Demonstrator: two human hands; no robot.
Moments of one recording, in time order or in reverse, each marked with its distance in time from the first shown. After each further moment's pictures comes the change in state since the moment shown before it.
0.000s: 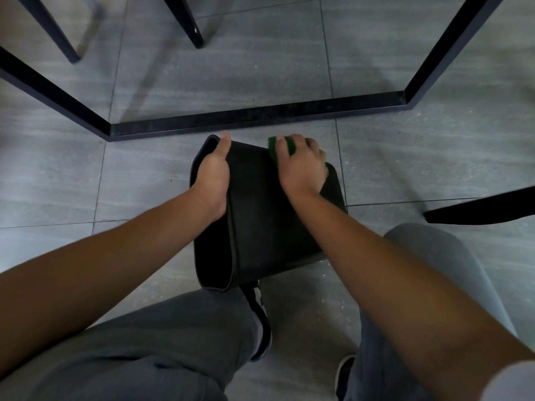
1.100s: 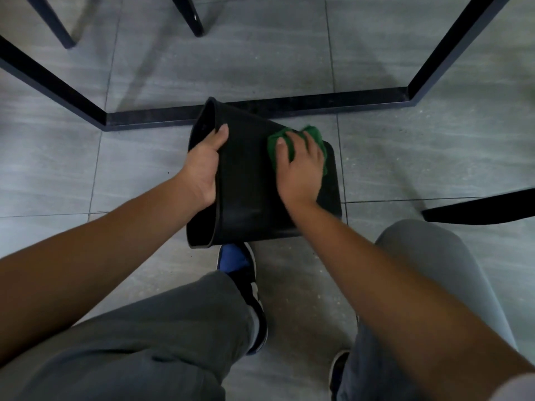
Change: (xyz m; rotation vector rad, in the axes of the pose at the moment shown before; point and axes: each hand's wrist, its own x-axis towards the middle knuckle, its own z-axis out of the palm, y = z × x) left_hand 0.021 0.007 -0.016 -0.057 -0.144 0.011; right_hand -0.015 0.010 0.015 0.101 0.092 -0.089
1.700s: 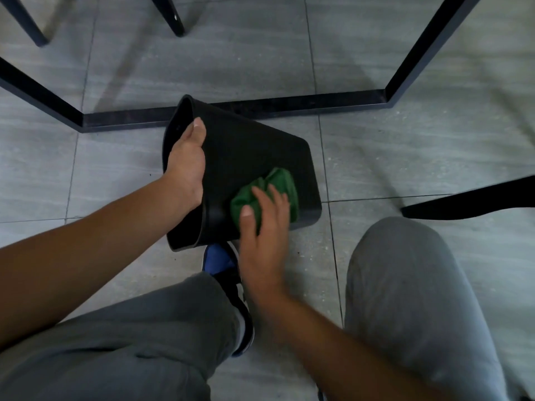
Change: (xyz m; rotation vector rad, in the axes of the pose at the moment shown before) left_hand 0.027 -0.011 -0.003 0.006 0.156 0.086; right_hand -0.136 -0.011 -0.022 0.253 -0.020 0.027
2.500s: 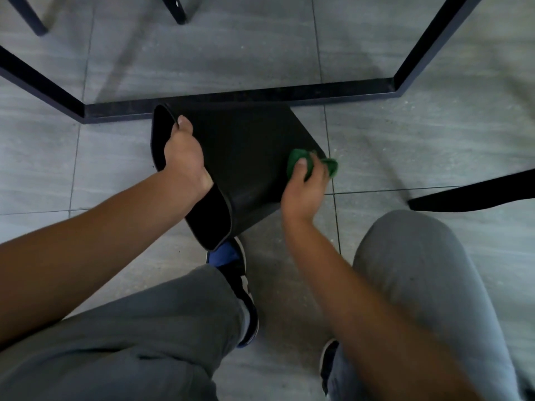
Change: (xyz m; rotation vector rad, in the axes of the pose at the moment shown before) left_hand 0.015 -0.002 -0.005 -0.180 0.230 -0.023; right_hand 0.096 0.033 -0.001 0.145 0.267 0.367
